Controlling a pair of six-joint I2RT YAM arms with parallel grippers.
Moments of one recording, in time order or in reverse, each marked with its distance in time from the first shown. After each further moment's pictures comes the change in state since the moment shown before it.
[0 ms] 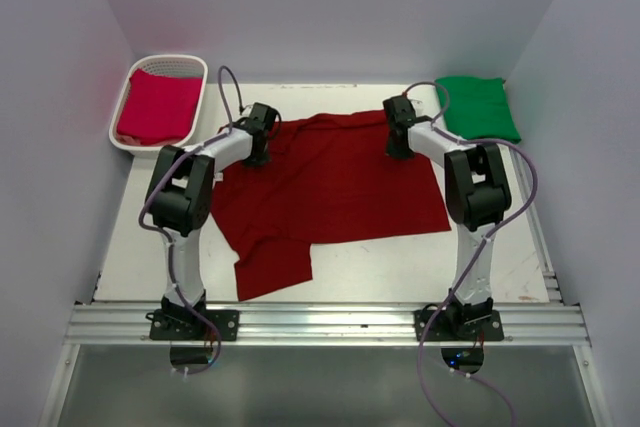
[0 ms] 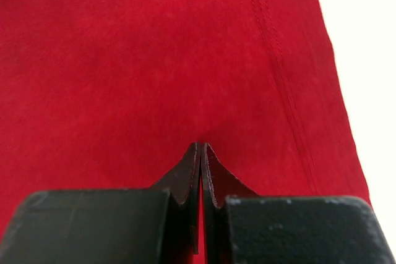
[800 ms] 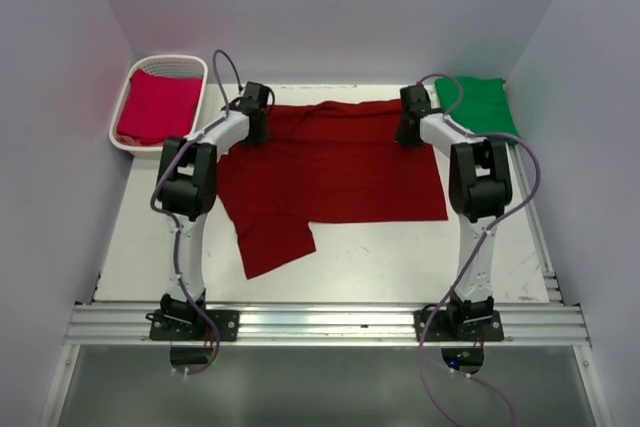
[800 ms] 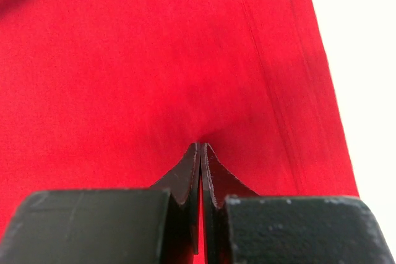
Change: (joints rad) left arm 0.079 0.224 0.350 -0.011 0.116 0.062; right arm -0.102 0.139 0.188 0.022 -0.089 -0.022
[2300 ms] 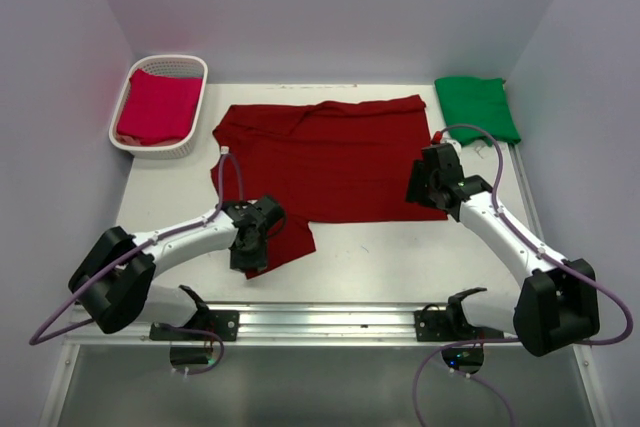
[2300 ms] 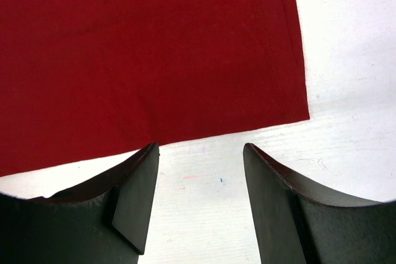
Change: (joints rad) left arm -0.479 -0.911 -1.061 -0.367 0.103 -0.420; right arm 0.126 -0.983 -0.839 -0.117 -0.020 0.018
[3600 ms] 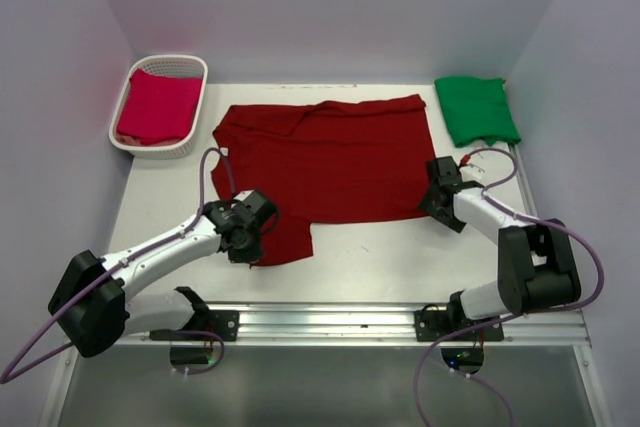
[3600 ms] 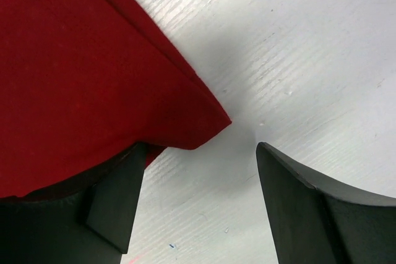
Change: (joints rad) left arm 0.001 -0.153 0.027 -0.041 -0.026 -0.035; right arm -0.121 0.219 -0.123 0.090 0.214 0.301
